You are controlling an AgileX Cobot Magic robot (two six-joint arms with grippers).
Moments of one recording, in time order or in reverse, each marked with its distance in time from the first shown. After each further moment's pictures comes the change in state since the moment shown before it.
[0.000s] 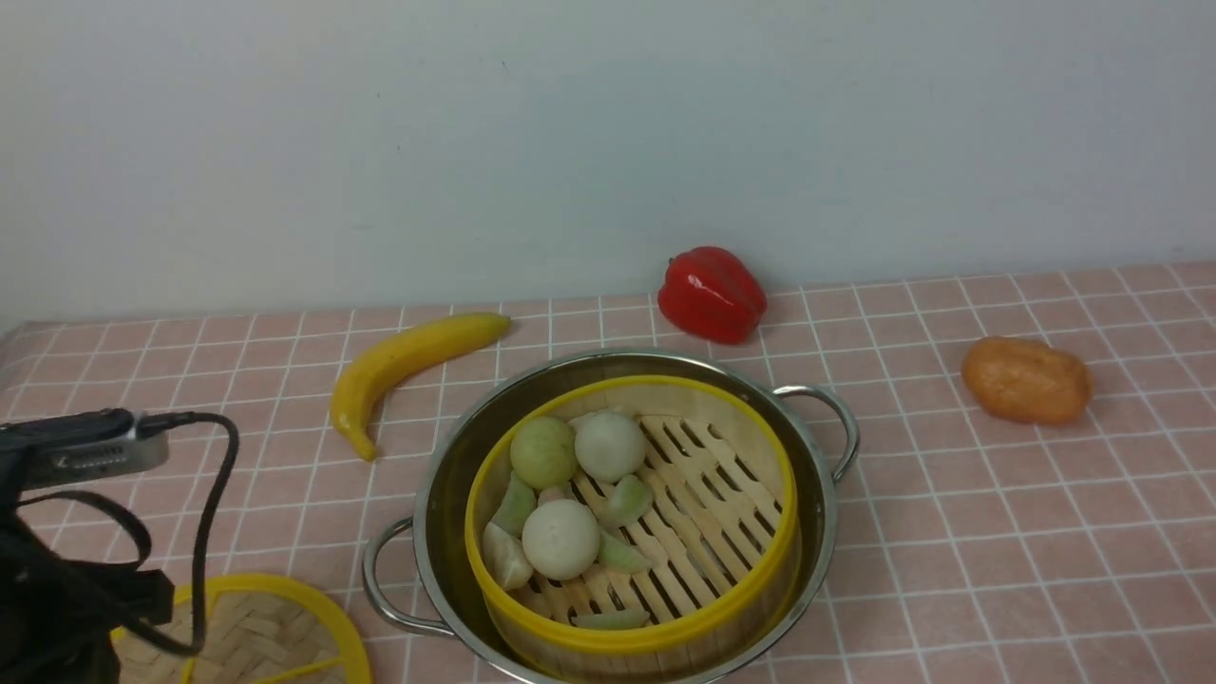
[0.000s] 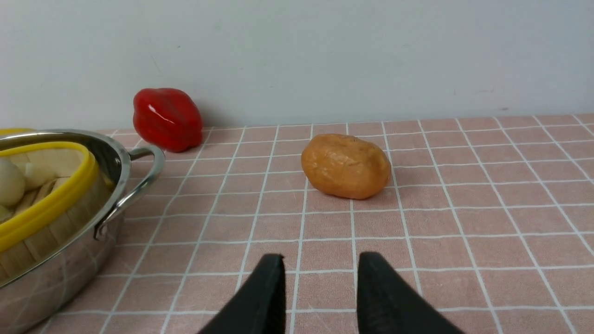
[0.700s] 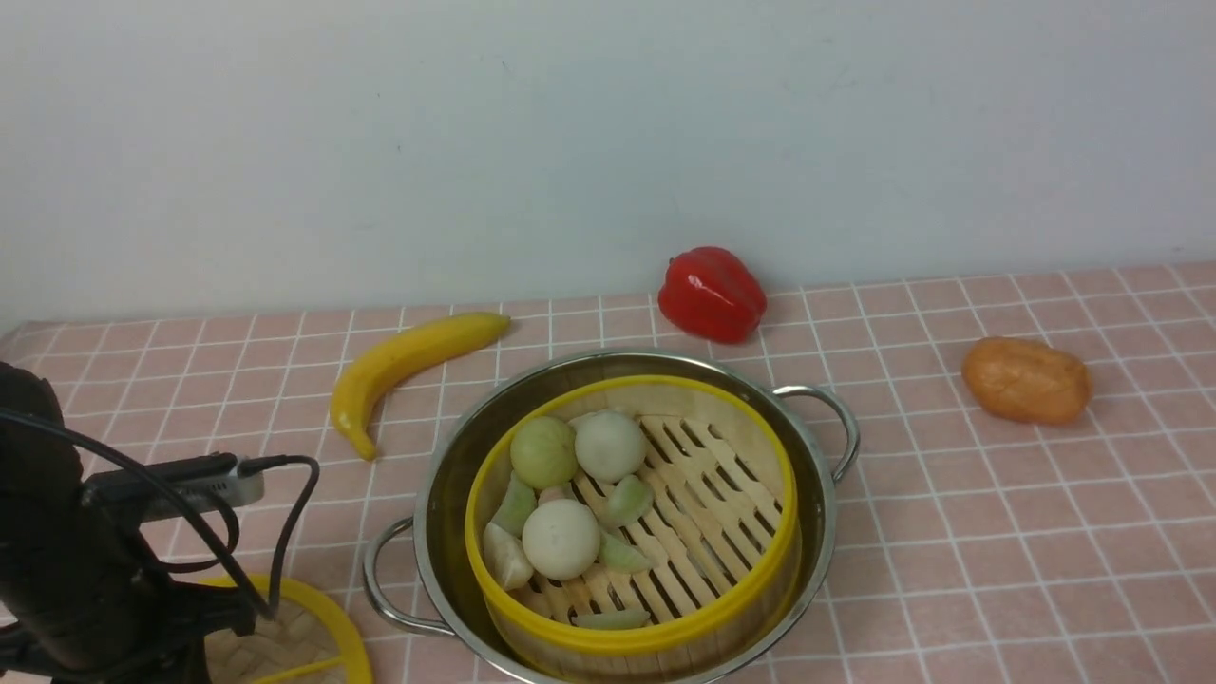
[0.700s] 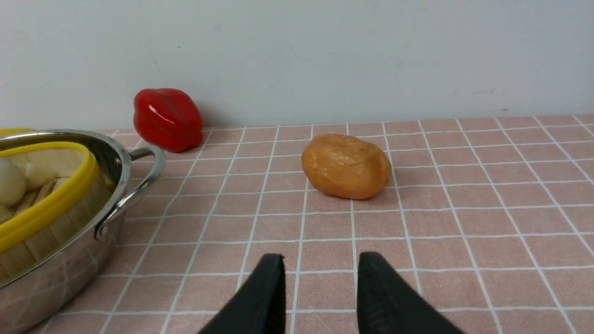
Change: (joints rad) right arm 0.000 0.000 0.000 0.000 0.000 0.000; left arm 0.000 0.301 -0.018 -0.104 -0.103 0.134
